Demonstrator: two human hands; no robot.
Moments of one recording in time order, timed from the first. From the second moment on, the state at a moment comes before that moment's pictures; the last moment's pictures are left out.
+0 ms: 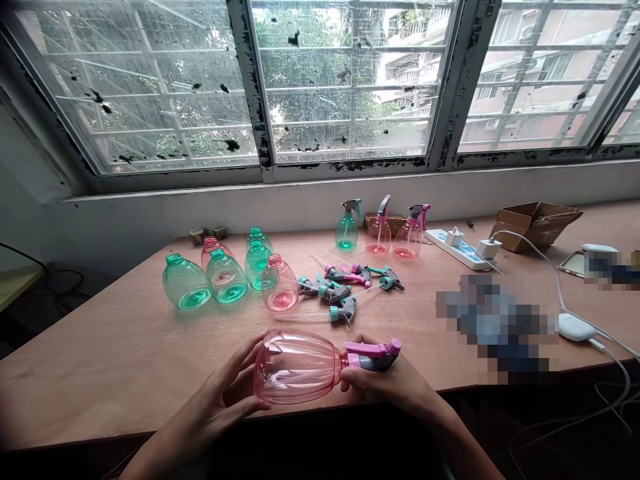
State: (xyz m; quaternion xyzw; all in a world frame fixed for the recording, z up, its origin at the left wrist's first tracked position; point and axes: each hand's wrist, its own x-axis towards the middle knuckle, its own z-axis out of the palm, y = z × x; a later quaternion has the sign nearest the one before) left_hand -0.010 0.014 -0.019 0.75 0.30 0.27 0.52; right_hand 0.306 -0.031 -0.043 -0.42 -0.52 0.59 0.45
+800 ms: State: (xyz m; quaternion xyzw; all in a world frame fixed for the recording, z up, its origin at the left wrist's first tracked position) left_hand -0.011 0.013 -0.013 0.78 0.31 0.26 0.48; right_hand 0.308 -0.030 -0.041 -0.44 -0.57 0.54 0.44
